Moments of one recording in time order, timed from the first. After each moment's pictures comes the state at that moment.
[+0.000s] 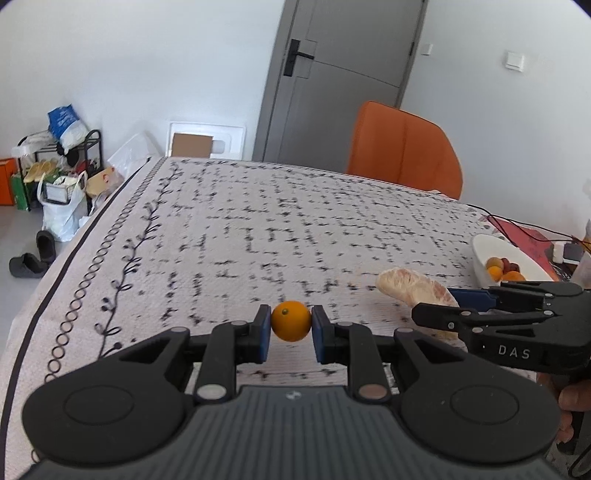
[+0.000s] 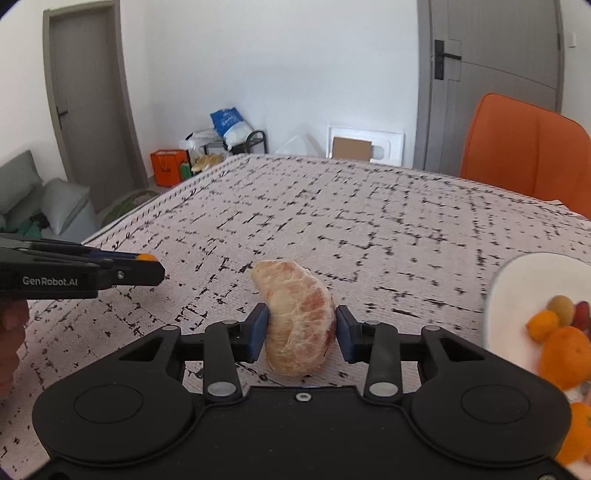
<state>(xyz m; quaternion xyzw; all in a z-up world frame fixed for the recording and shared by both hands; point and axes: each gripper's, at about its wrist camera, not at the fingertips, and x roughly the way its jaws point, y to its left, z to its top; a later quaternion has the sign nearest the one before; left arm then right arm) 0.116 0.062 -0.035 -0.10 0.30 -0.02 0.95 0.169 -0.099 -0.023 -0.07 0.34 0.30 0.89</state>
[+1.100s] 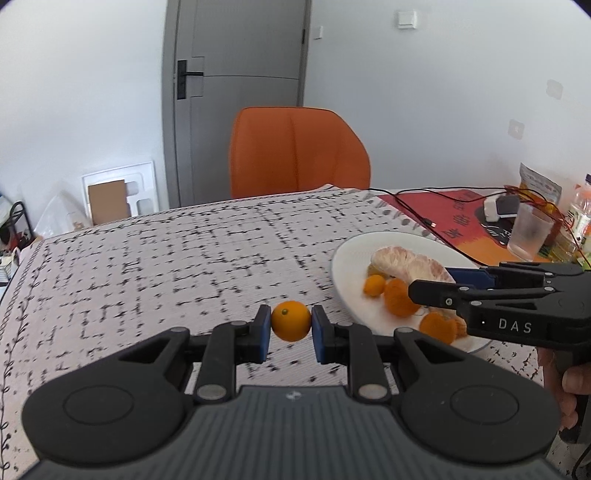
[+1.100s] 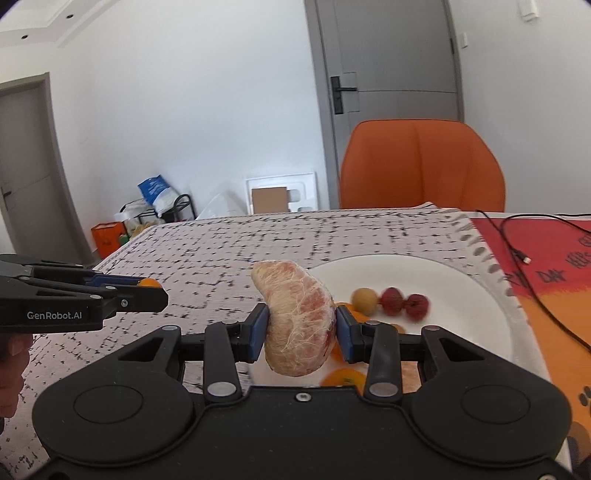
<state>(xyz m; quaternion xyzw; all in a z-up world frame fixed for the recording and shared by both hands) 0.157 -0.081 0.001 0.01 0.29 -0.12 0.95 0.157 -0.239 0.009 0.01 0.28 0.19 0.94</state>
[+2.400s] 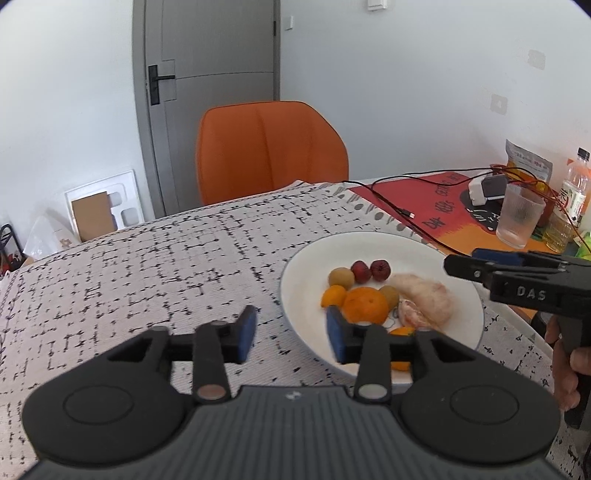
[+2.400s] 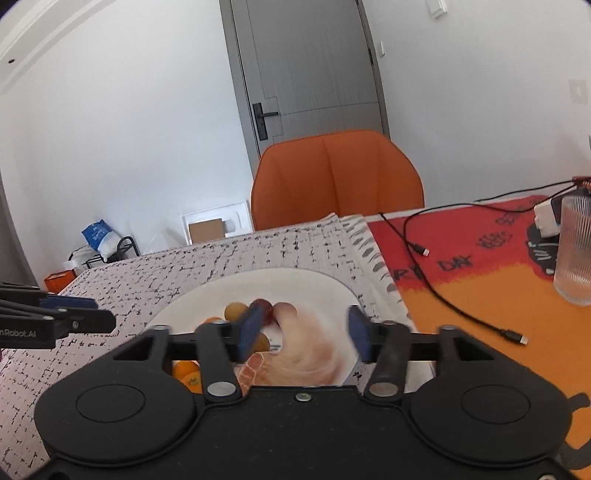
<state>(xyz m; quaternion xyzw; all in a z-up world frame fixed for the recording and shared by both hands) 0.172 -0.129 0.004 0.04 0.29 -0.14 0.95 0.153 -0.323 0.002 0.05 0.25 0.09 0.96</state>
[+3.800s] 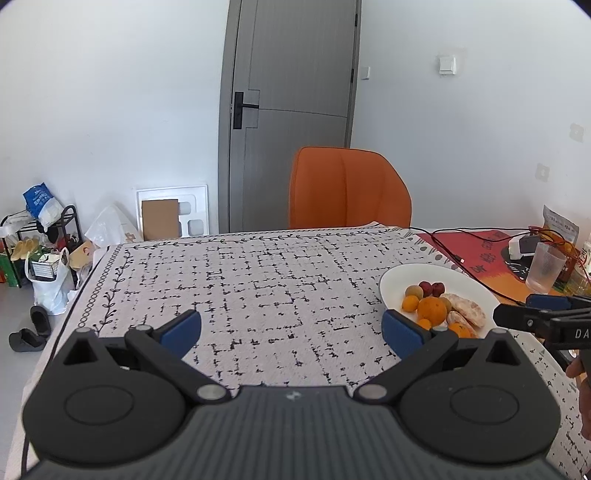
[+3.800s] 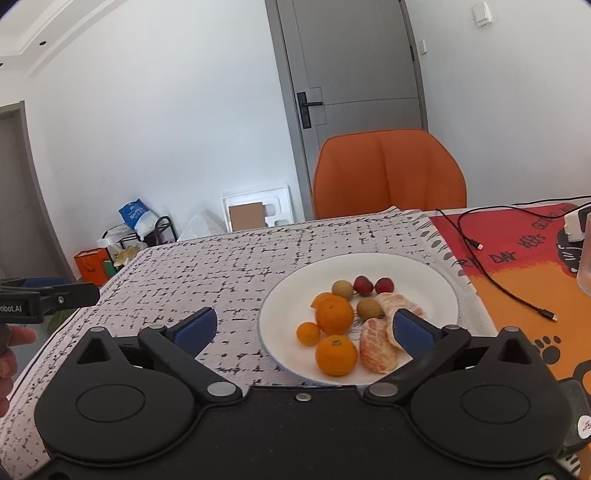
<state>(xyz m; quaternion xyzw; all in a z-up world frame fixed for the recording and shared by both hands) 0.080 -0.025 0.033 -0.02 0.23 -0.05 0.97 0.094 -0.247 0.040 0.04 0.27 0.14 0.95</state>
